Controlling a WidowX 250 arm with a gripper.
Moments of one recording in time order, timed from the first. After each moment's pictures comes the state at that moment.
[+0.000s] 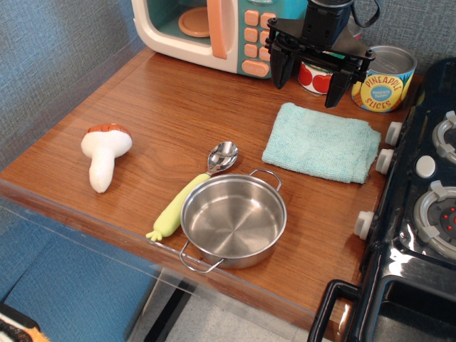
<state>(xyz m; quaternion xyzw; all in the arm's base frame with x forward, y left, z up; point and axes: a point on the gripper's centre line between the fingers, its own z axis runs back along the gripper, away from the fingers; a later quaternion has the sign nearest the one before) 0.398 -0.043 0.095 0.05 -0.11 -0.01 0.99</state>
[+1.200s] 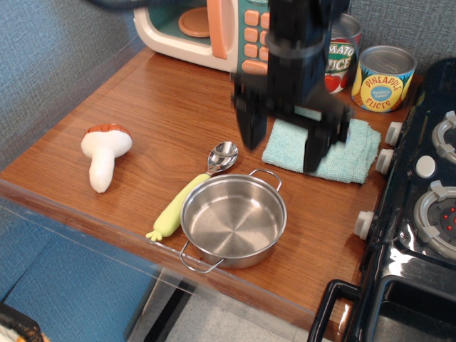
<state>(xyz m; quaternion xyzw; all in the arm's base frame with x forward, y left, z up) 0.290 -0.061 0.093 0.00 -0.07 -0.04 1.00</state>
